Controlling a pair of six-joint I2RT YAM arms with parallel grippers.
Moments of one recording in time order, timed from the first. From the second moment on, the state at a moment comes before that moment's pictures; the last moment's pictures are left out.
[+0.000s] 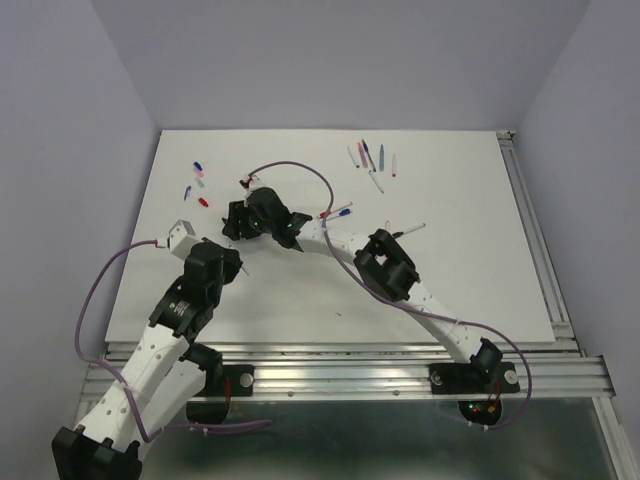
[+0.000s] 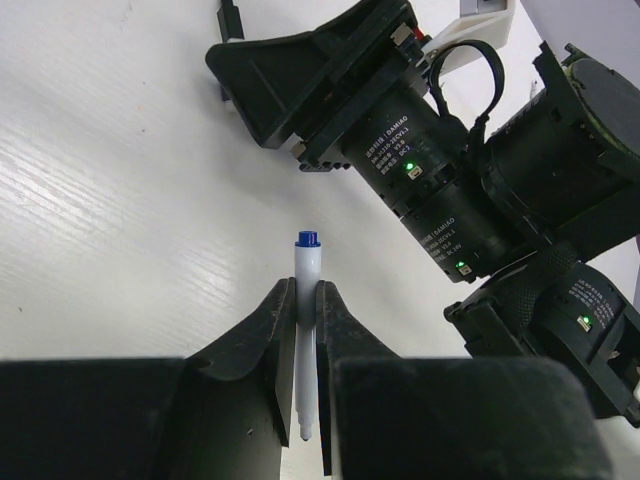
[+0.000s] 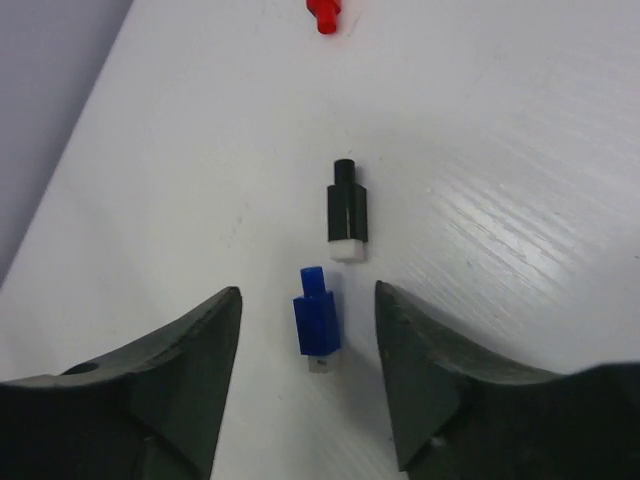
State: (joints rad) left arm -0.38 0.62 0.52 -0.43 -0.41 -0.97; right arm 0.92 2.70 2.27 0.02 -0.08 0.57
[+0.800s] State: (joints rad) left arm -0.38 0.74 0.57 -0.41 -0.36 -0.98; right arm 0.92 1.94 1.35 0.16 0.30 0.51
